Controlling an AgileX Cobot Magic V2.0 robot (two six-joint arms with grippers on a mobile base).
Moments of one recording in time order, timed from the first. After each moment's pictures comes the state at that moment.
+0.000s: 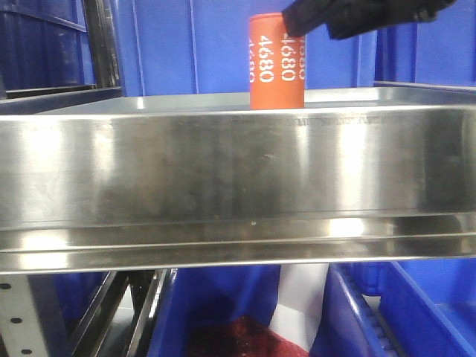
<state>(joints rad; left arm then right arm) -0.03 -0.01 0.03 0.00 -0.01 0.00 0.36 1.24 -0.80 -1.85 -0.45 1.85</state>
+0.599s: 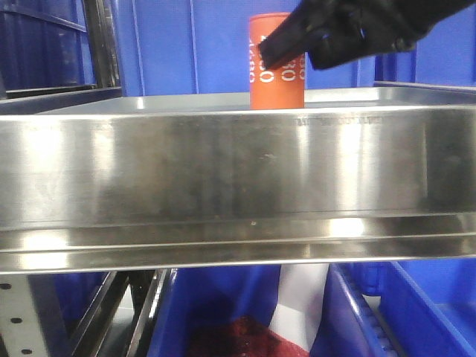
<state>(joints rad) -0.03 -0.01 0.03 0.00 0.00 0.00 0.40 1.31 -0.80 -1.85 -0.43 1.85</state>
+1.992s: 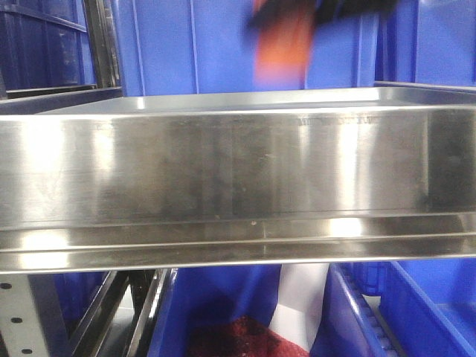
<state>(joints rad) -0.03 -0.01 0.03 0.00 0.00 0.00 0.45 1.27 -0.87 -1.85 -0.30 1.85</state>
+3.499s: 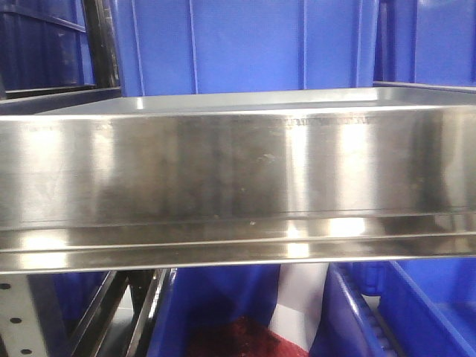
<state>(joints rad) -0.03 -0.01 0.03 0.00 -0.01 0.00 0.36 0.64 -0.54 -1.82 0.08 1.90</state>
